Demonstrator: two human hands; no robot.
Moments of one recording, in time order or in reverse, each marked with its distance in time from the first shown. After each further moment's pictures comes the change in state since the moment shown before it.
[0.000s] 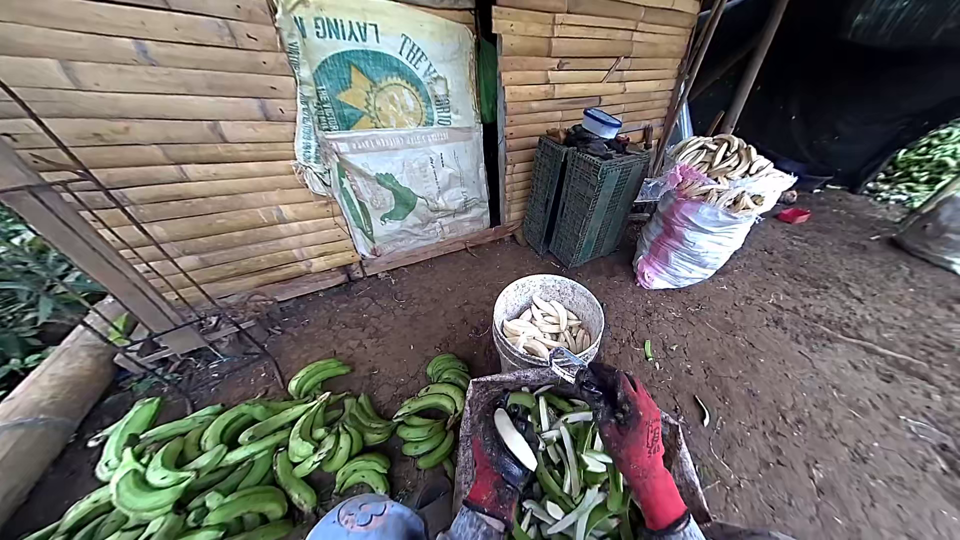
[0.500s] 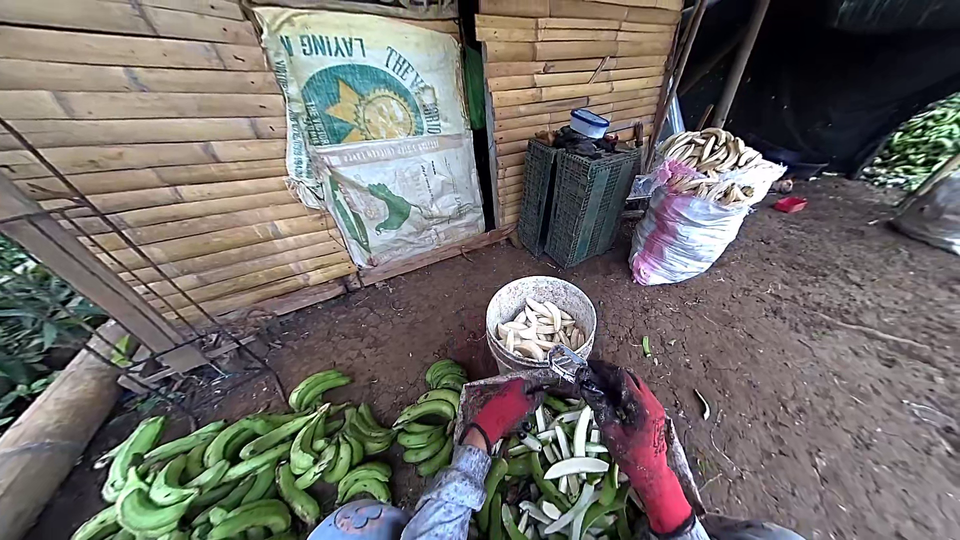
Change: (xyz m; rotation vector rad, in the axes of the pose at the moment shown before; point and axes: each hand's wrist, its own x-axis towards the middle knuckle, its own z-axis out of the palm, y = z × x) left_hand 0.080 0.019 0.022 1.916 -0.417 0.038; right_hand 0.008 0.002 -0.018 0.130 0.059 -0.023
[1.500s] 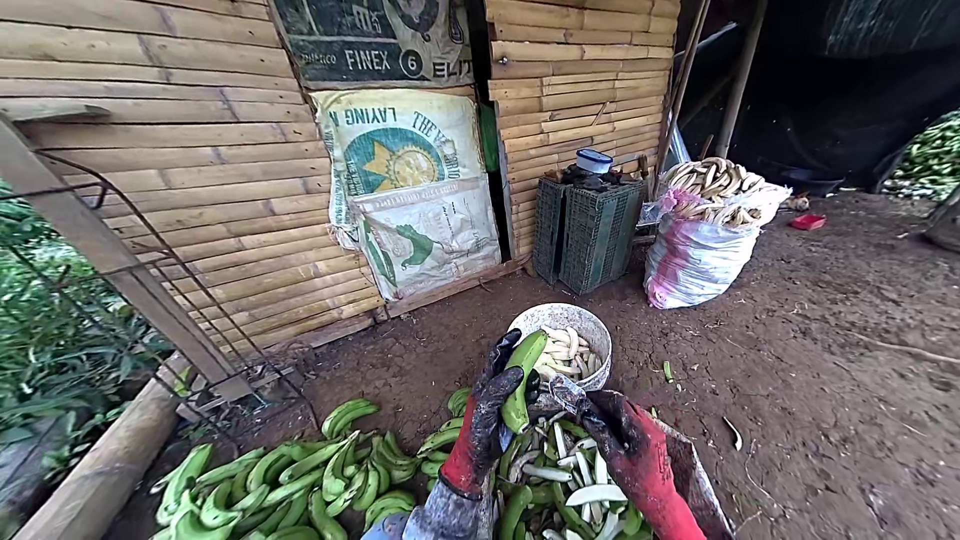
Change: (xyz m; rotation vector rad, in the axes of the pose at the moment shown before) left_hand -0.081 0.051 -0.055 -1.199 0.236 0.627; right_hand -0.011 -0.022 0.004 0.113 -0.070 0.036
